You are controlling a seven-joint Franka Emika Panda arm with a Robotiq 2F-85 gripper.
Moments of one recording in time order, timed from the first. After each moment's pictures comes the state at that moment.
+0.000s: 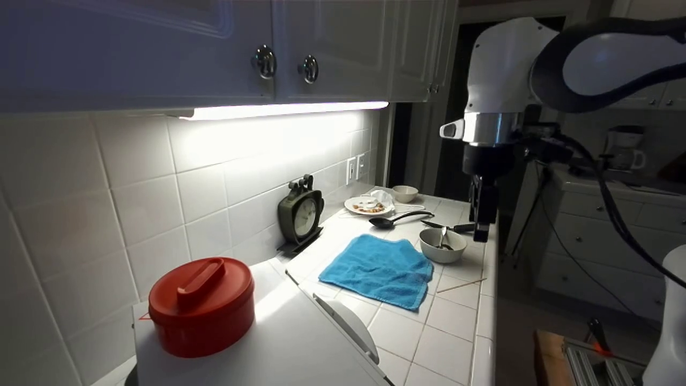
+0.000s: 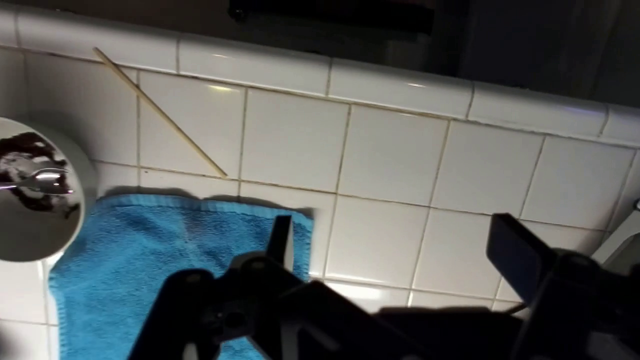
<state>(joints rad) 0.00 -0.60 -0.03 -2.39 -0.03 1.75 -0.11</state>
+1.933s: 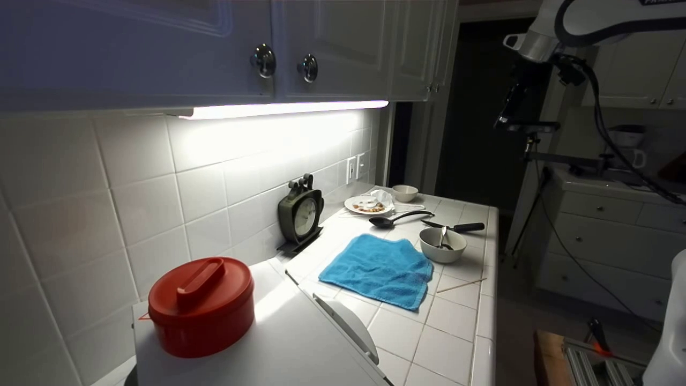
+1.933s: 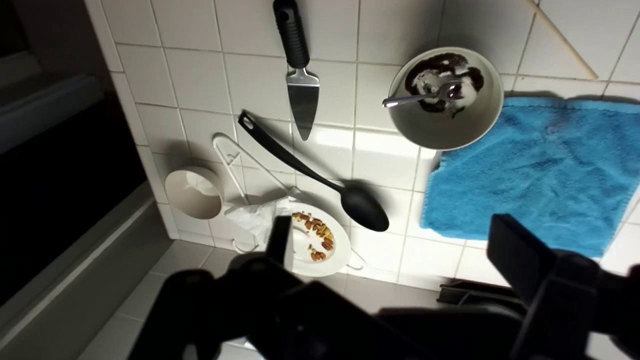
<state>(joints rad) -0.12 -0.57 -0.49 -2.00 -0.37 1.89 -0.51</state>
